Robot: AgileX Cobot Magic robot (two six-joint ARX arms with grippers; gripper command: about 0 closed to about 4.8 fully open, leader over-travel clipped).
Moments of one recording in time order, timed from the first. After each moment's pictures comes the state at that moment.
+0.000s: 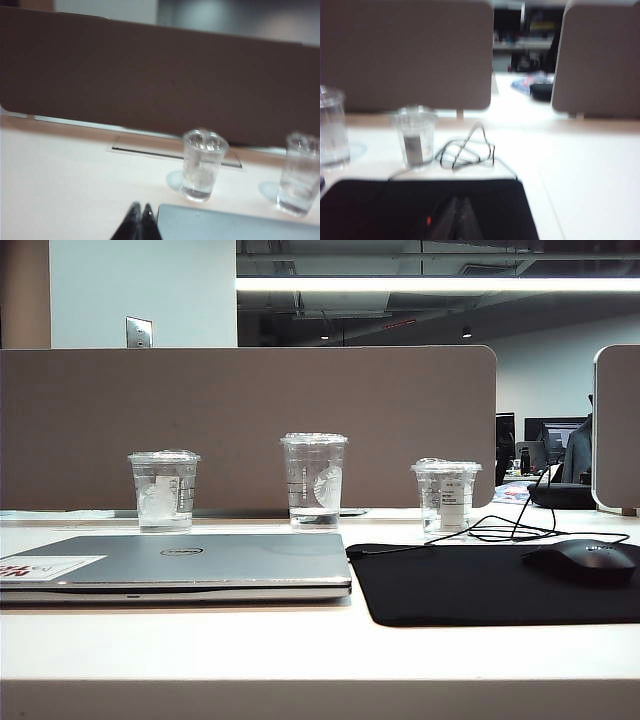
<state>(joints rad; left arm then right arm) -0.06 0.02 0.11 0.09 -0.13 -0.10 -0.03 0.00 0.13 -0.01 0.02 -0.03</state>
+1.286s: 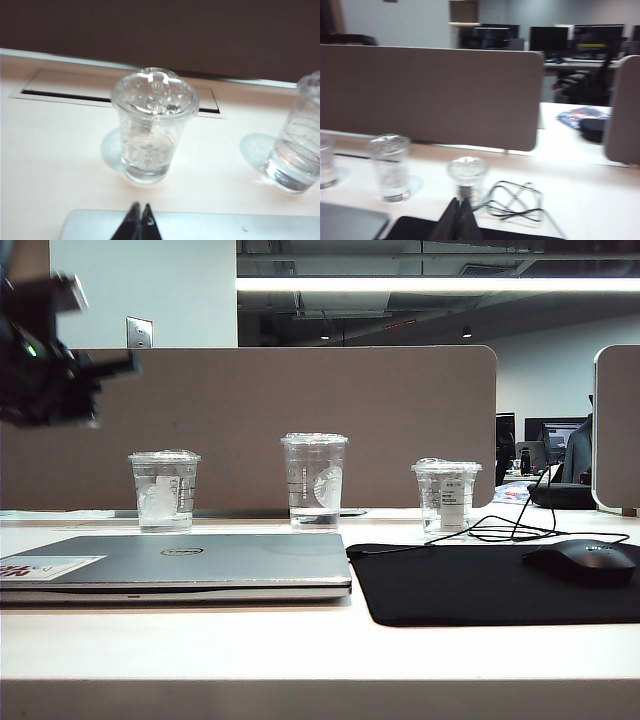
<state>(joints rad) -0.21 1.44 0.62 0.66 -0.14 -0.16 0.07 0.33 0.49 -0.03 -0.09 -0.02</state>
